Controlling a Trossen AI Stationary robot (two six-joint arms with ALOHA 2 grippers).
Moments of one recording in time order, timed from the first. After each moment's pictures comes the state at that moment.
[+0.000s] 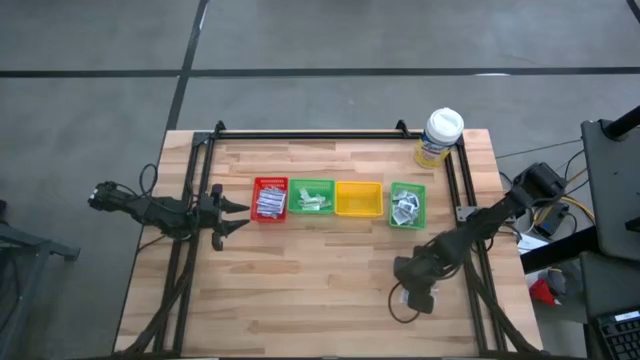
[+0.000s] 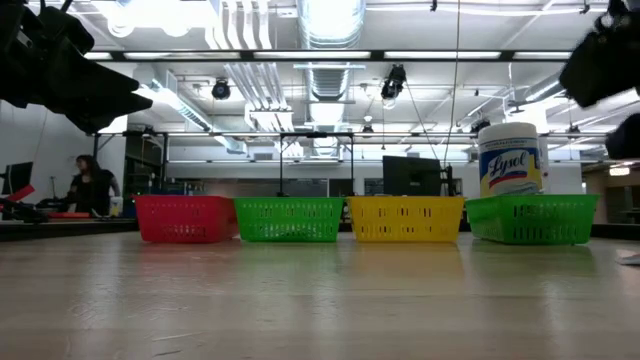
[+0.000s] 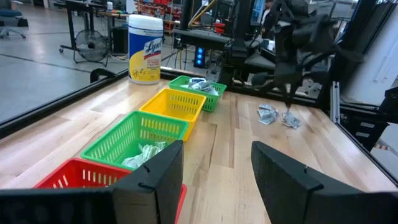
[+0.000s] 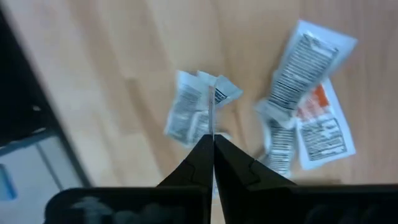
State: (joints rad) left arm -0.34 0.04 0.08 -0.20 -0.47 -0.21; right arm 0.57 1.44 0.80 -0.65 -0.25 0.94
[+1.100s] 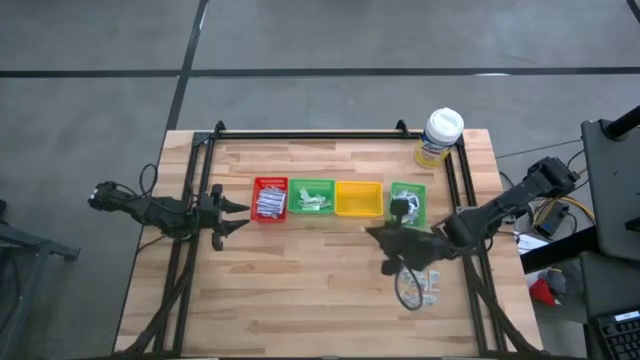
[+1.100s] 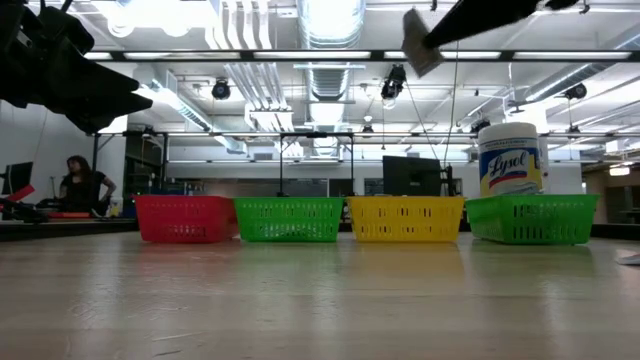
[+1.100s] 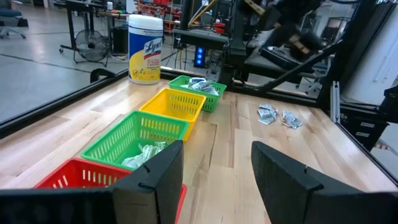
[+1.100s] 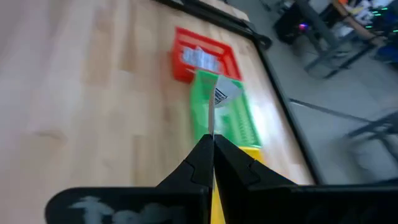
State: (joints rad) left arm -0.34 0.04 0.08 -0.20 -0.47 -0.21; right arm 0.49 1.30 0.93 -0.36 0.77 0.06
